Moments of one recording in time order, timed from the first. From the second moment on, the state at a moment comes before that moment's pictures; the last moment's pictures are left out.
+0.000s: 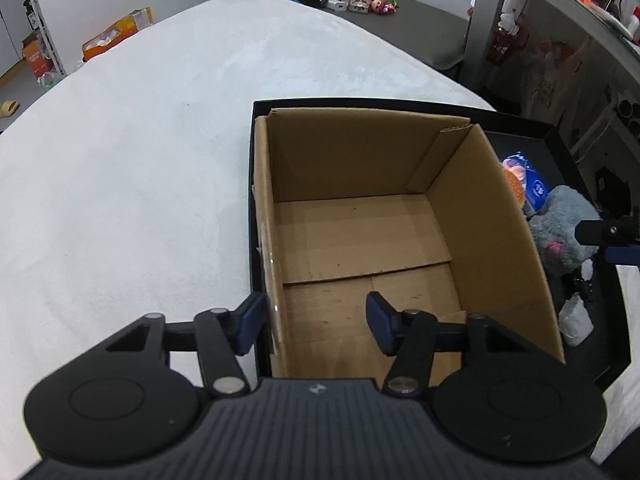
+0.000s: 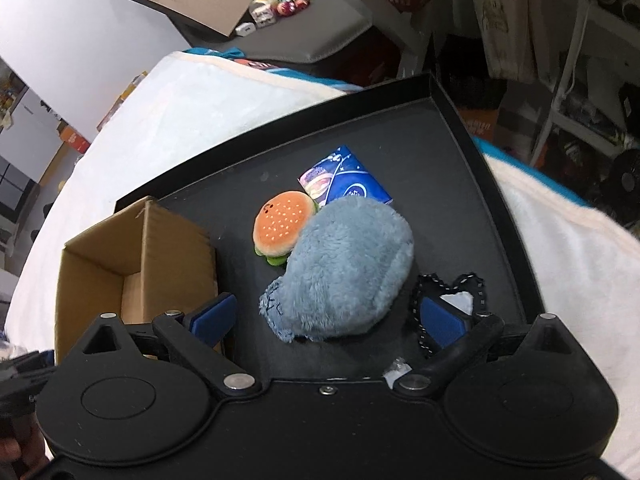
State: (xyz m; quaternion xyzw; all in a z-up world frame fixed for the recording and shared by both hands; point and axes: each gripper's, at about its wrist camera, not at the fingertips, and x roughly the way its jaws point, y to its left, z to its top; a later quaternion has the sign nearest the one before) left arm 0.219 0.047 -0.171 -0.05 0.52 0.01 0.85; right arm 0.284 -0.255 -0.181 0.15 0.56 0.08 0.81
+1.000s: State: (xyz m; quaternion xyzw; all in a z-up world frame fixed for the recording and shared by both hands) left arm 0.209 0.065 -0.182 -0.09 0.51 0.03 0.86; right arm 0.262 -0.229 -0.141 0.12 0.50 0.08 0.86
